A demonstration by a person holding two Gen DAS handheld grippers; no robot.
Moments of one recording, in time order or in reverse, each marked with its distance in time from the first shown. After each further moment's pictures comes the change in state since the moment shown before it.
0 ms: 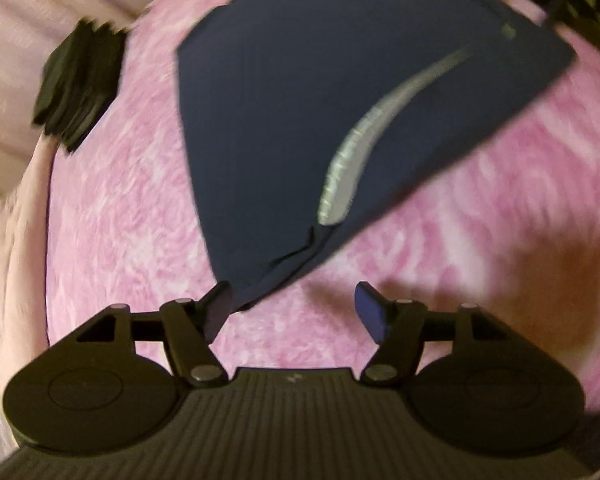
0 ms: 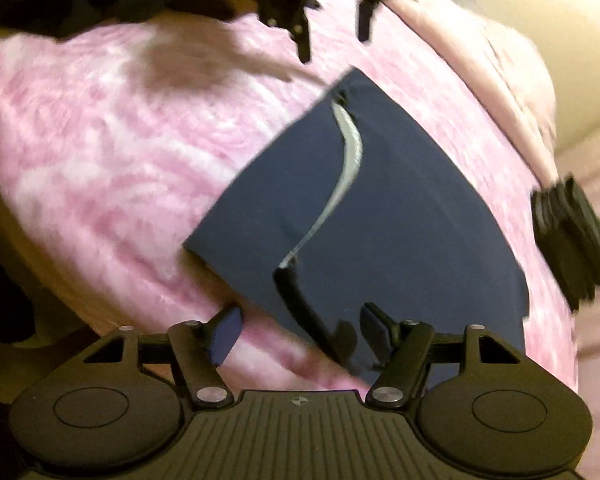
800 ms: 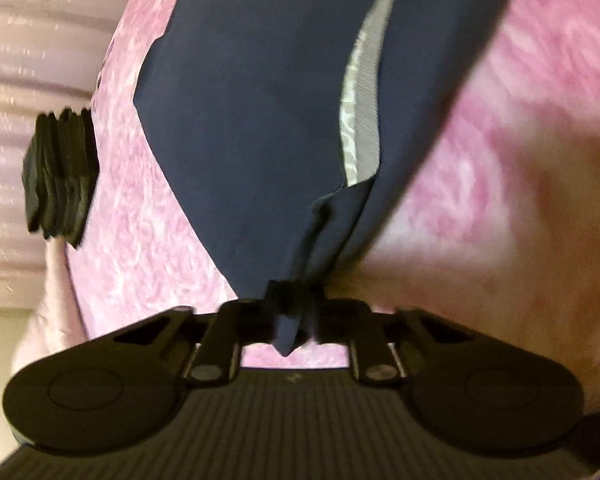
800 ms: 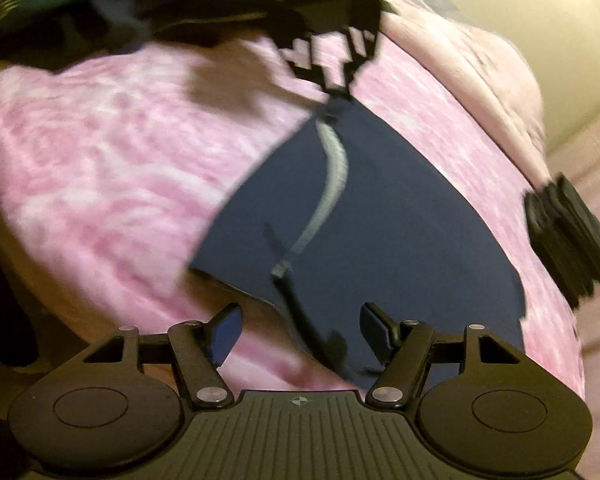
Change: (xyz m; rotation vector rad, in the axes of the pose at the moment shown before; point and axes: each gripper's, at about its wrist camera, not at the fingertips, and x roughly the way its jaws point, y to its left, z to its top) left arm 0.064 0.015 -0.014 0.277 -0.054 0.073; right arm -0.017 -0.001 0.001 0.058 -0.053 -0.006
